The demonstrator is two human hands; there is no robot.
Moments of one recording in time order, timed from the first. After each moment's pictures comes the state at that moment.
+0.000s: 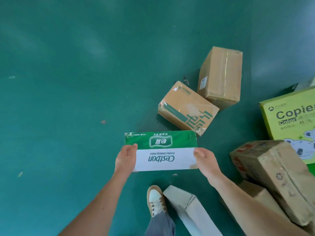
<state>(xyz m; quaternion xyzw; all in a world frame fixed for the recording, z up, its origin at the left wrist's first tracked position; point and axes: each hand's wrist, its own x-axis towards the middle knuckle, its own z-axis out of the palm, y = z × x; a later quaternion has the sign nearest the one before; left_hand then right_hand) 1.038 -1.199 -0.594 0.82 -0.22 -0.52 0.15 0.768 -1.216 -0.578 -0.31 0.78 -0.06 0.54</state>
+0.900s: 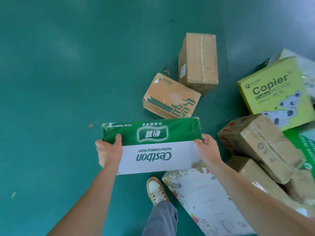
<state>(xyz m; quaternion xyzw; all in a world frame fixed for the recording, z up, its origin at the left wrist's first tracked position) 1.046 -1.227 -0.576 0.89 -0.22 -0.38 0.13 0.745 -1.198 -0.536 -0.25 0.84 -0.16 0.45</state>
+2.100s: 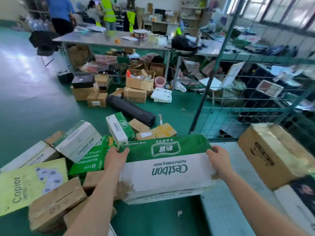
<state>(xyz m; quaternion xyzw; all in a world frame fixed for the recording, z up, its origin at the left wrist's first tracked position) 0.442 -0.648 -0.072 0.24 -0.85 -0.47 -0.06 0.489 -0.296 -0.041 0.30 0.85 -0.44 -0.05</state>
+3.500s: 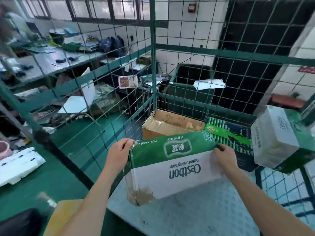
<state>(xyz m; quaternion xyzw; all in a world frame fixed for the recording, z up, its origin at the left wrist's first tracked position) 0.160 -0.037 0.006 -0.43 -0.78 -0.41 -0.20 0.479 0.141 -0.054 0.67 0.59 -0.35 -0.29</state>
